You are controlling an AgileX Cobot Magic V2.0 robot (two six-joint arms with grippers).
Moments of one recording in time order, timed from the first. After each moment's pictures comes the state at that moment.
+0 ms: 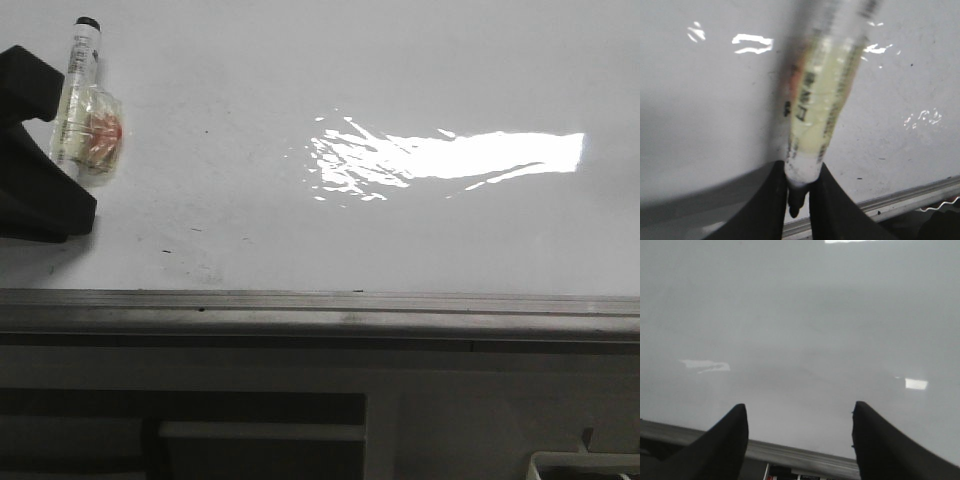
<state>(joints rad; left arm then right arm) -0.52 1.11 -0.53 -0.64 0.22 0.20 0.08 0.32 -0.51 0.14 0.64 -0.06</state>
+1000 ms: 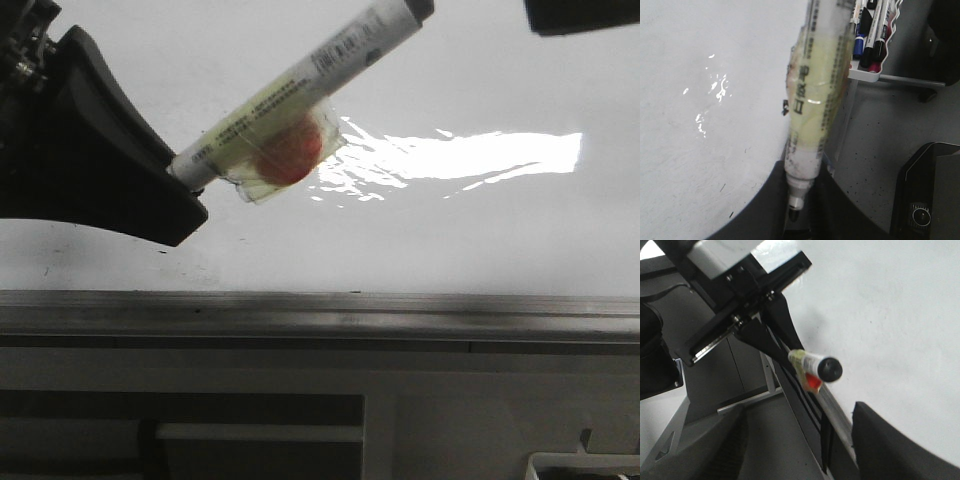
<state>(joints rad) -0.77 1.13 -0.71 -0.51 0.47 1.03 0.34 0.77 -0.54 1.27 0.70 -1.44</state>
